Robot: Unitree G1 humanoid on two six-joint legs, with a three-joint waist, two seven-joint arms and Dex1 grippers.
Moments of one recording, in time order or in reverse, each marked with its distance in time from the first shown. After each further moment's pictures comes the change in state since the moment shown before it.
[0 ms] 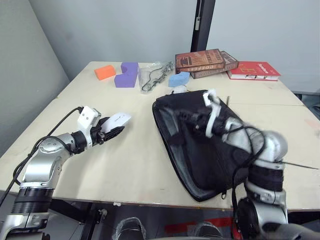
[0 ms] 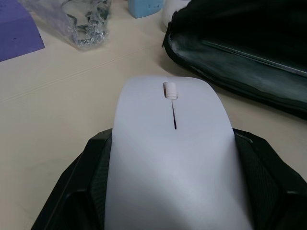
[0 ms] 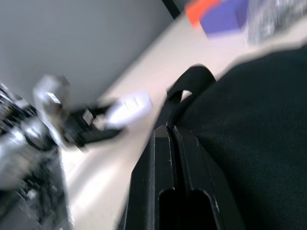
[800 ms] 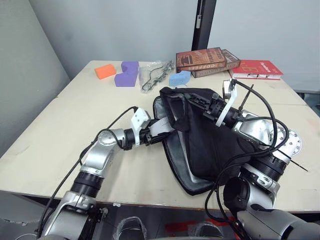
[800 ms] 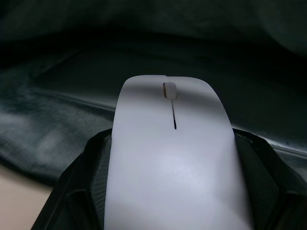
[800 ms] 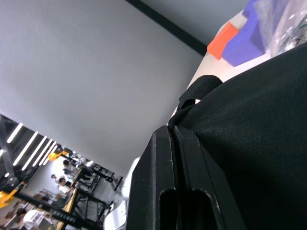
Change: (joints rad) left arm -0.243 -0.337 -0.326 0.193 0.104 -0.156 -0.064; right arm -0.105 0.113 -0.333 0.152 0.524 0.172 -0.495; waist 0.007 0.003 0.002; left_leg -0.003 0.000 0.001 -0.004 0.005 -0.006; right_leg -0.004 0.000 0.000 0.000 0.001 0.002
